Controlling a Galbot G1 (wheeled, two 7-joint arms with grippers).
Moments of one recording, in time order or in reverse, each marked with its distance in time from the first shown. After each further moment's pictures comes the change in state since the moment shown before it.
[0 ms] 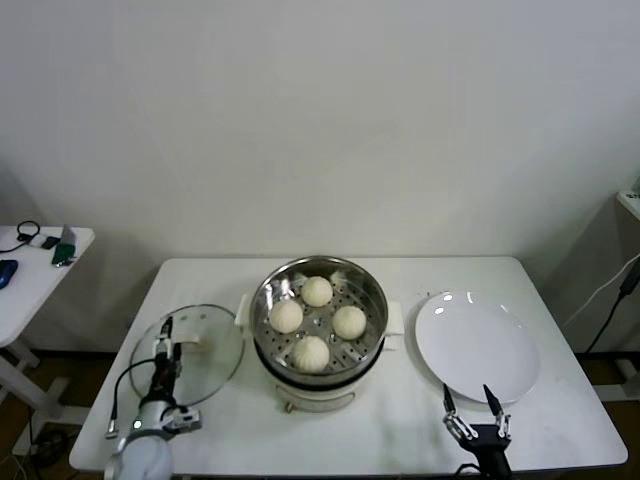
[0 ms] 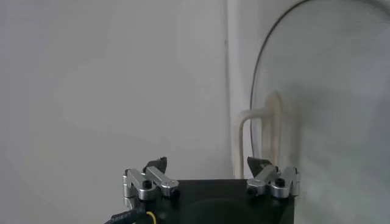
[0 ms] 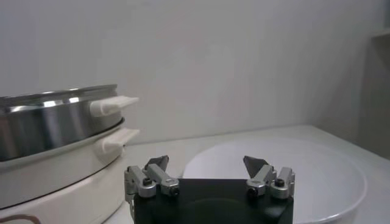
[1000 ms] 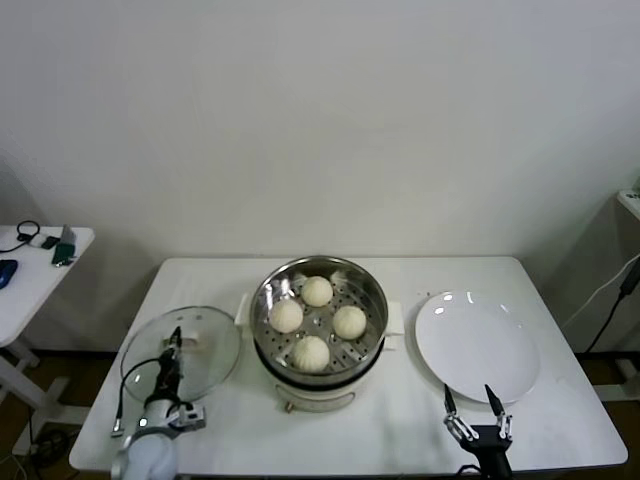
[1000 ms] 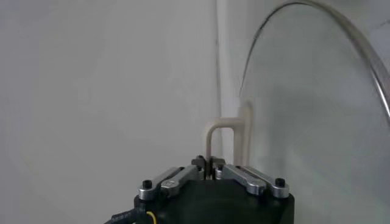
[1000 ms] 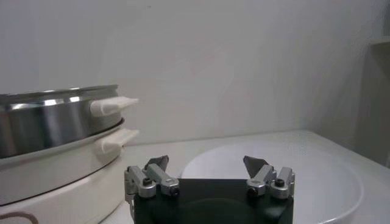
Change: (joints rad) left arm -0.011 -0.004 0.014 0.006 0.007 0.017 0.027; right arm -0.002 0.014 0.011 -0.008 -0.027 0.024 -0.004
